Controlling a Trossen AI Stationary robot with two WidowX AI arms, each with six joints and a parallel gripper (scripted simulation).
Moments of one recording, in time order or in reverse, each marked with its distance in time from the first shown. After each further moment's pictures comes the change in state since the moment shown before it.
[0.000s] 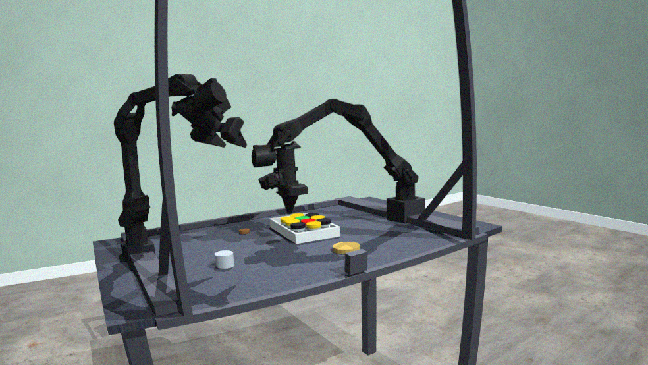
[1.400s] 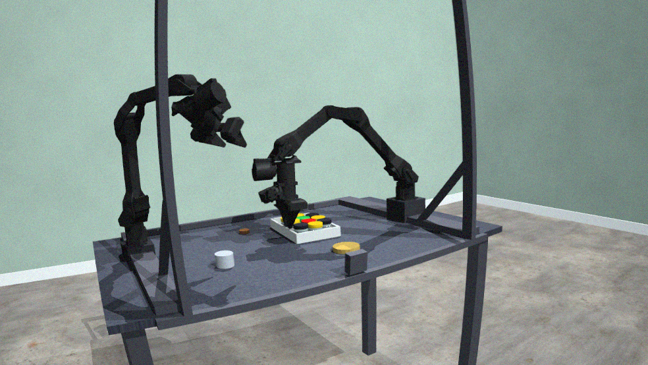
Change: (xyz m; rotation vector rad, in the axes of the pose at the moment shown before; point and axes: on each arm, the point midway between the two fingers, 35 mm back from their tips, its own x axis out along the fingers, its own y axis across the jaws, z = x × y) left arm 0.000 0.000 0.000 0.000 0.000 0.000; right arm 0.043 0.001 0.006 -0.003 -0.027 0.000
